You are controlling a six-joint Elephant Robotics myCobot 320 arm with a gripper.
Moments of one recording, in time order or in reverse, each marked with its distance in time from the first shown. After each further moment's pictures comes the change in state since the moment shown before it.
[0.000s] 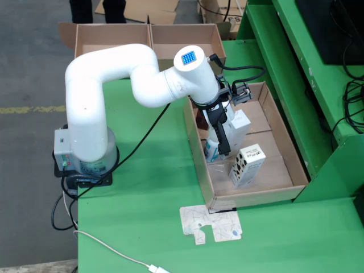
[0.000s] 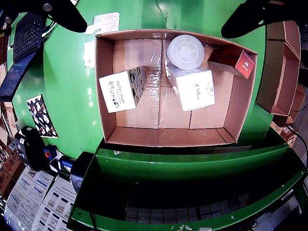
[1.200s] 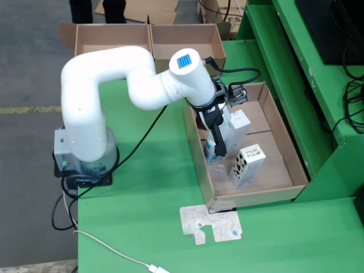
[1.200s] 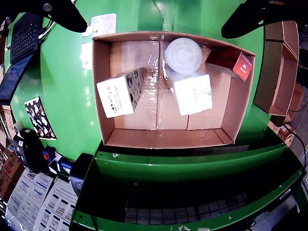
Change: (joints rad) arm -0.009 0.050 -0.087 0.046 0.021 0.000
